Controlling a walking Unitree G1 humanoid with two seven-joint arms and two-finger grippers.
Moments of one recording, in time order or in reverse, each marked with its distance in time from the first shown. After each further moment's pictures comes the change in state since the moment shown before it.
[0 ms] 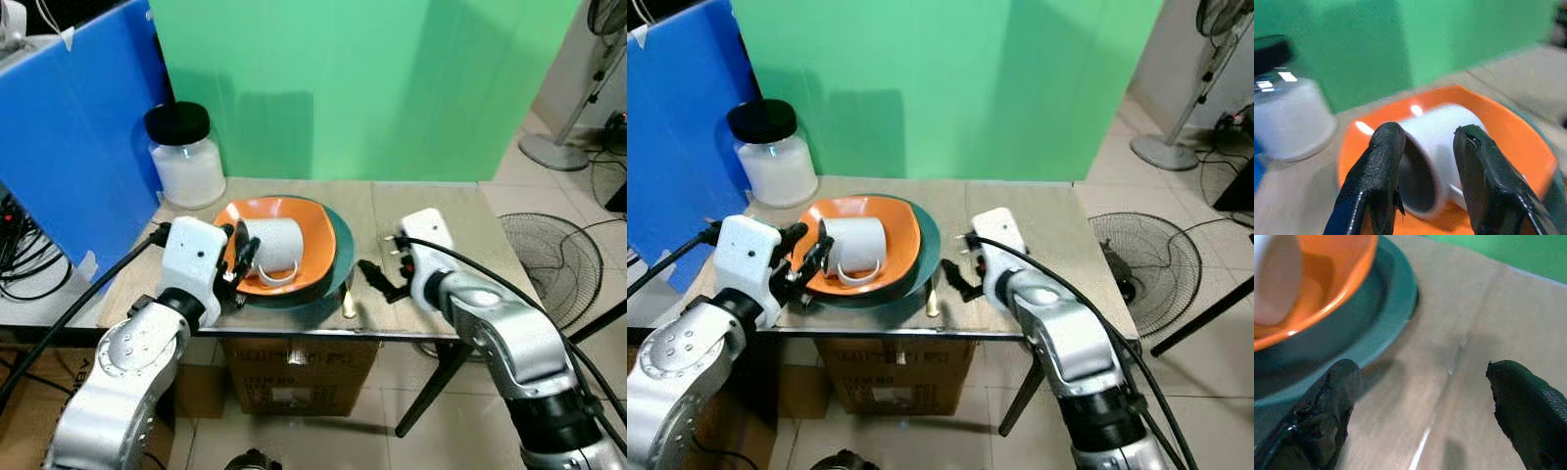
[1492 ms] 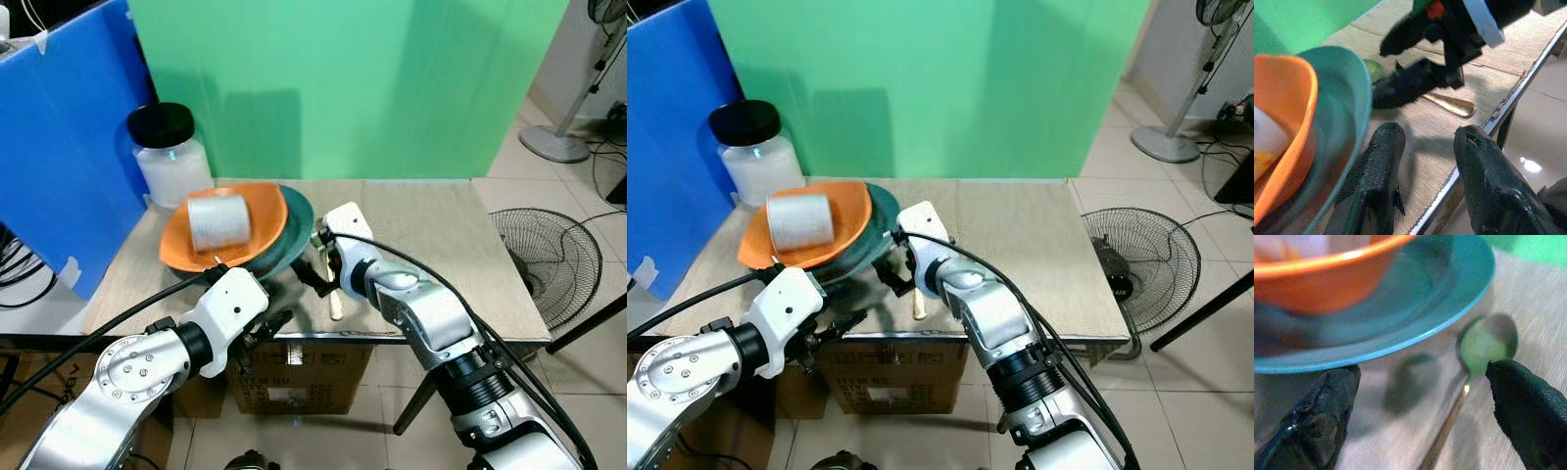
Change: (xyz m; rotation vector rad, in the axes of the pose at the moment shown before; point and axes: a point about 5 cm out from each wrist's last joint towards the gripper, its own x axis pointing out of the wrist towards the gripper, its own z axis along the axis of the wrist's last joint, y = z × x) left arm -0.014 -0.024 -0.016 0.167 0.151 -0.392; right arm 0.053 0.061 0.016 -0.022 -0.038 0.189
